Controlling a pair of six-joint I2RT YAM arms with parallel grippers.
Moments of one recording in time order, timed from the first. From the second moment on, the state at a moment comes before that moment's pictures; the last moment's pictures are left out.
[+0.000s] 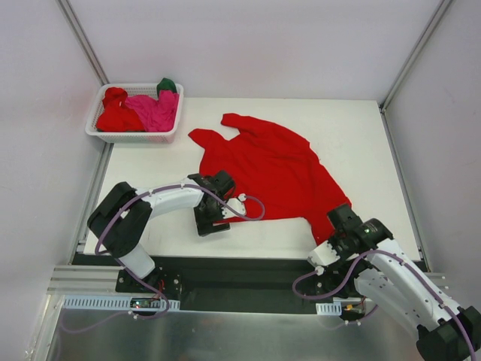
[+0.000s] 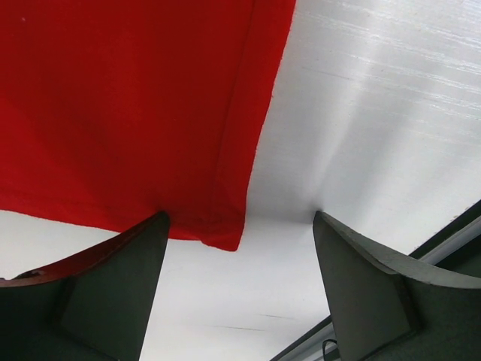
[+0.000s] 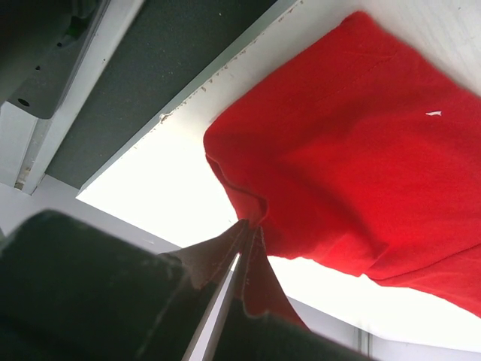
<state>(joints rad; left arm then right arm) -0.74 1.62 0.92 -0.79 0.02 0.59 0.51 0.69 0.50 -1.20 0.18 -1.70</state>
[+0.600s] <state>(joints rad) -0.74 1.63 0.92 -0.78 -0.03 0.59 0.51 0.69 0.49 -1.20 0.18 -1.70</state>
